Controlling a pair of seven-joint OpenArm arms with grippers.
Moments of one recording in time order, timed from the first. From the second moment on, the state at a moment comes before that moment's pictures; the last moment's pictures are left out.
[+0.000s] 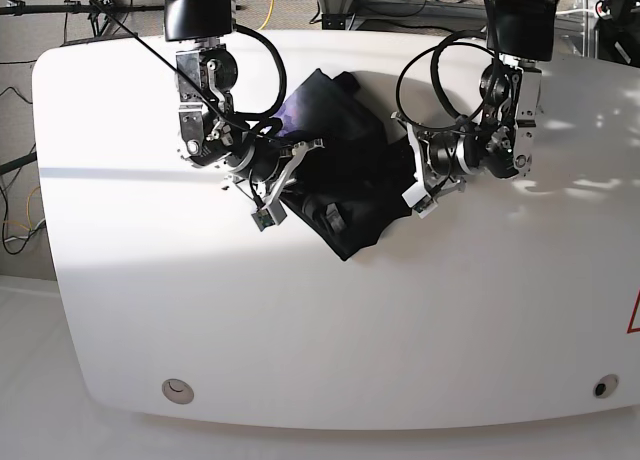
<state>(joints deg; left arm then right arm) -3.1 -12.7 5.6 79.0 -32.0 -42.6 56.3 -0.2 0.9 -2.3 85.6 20.3 25.2 -49.7</state>
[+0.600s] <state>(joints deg) -6.5 -15.0 8.2 79.5 -29.6 -42.3 57.6 -2.9 5.2 -3.9 89.0 20.4 25.6 -47.8</state>
